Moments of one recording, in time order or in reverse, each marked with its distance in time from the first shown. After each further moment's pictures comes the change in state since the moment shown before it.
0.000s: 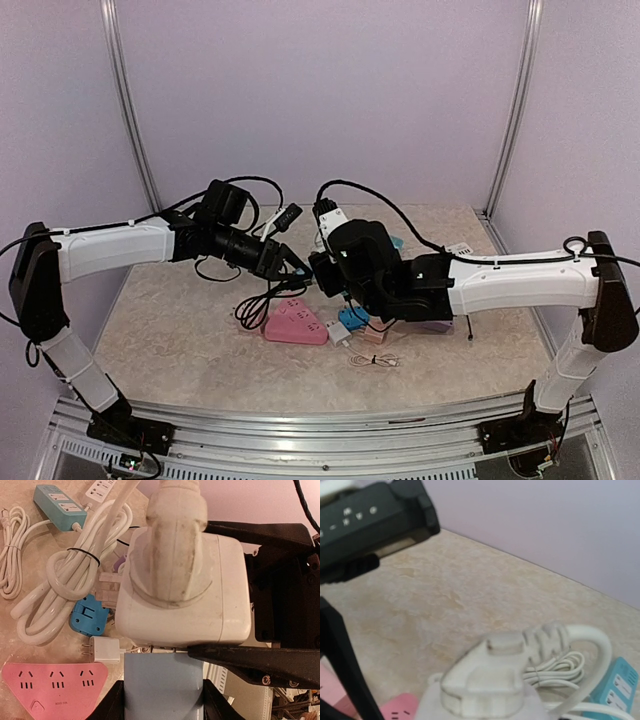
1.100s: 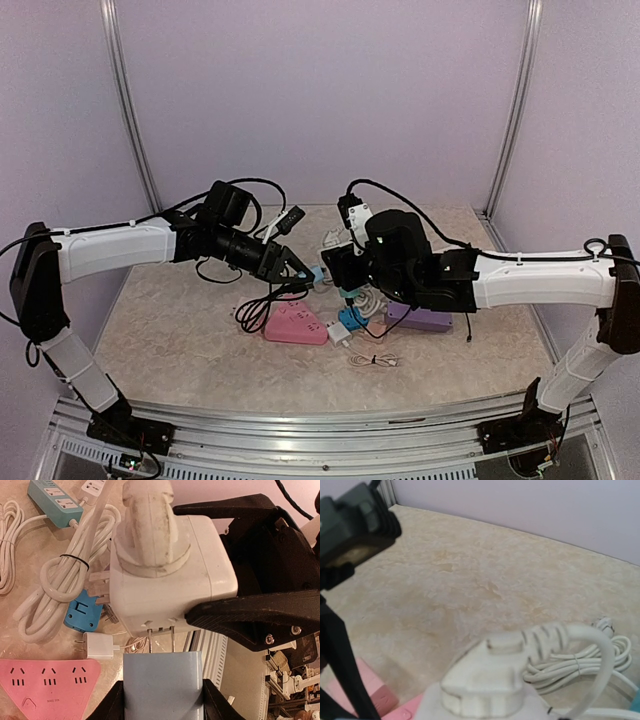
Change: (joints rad) left arm -0.013 0.002 0.005 -0.022 0.005 0.011; right arm -0.112 -0.113 -0.132 0.060 -0.280 0.116
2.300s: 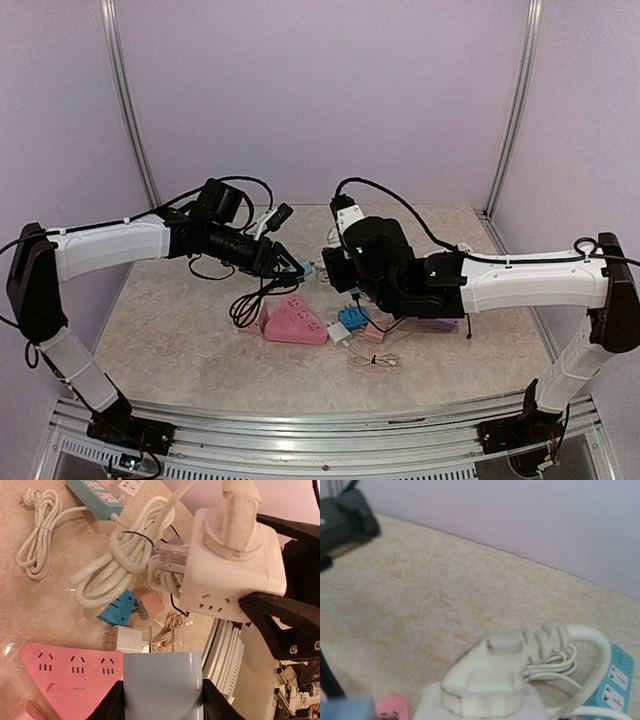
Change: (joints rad) left arm 0.037 -0.007 0.000 -0.046 -0.085 -0.012; right arm 0.081 0.071 0.083 -0.054 0.280 -0.065
